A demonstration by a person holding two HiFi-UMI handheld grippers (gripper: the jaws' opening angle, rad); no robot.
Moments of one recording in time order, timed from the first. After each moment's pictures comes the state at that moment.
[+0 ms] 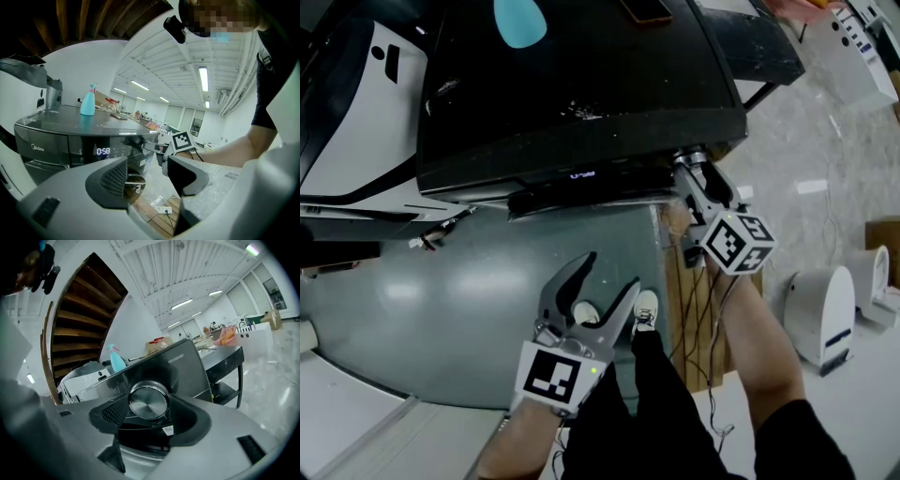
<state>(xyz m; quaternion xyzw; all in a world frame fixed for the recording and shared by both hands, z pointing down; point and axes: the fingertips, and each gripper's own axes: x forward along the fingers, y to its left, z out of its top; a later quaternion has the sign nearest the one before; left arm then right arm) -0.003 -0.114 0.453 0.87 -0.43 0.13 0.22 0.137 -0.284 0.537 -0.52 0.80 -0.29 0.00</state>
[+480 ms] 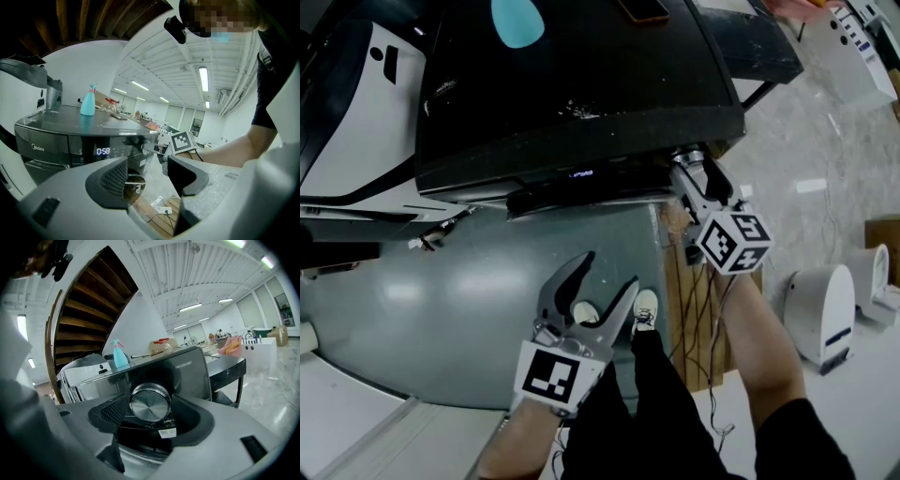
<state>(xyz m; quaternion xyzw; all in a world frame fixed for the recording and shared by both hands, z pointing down) -0.002 -0.113 0.452 0.87 -0.43 0.12 0.22 0.134 -0.285 0.532 -0.52 0.82 -0.23 -0.04</state>
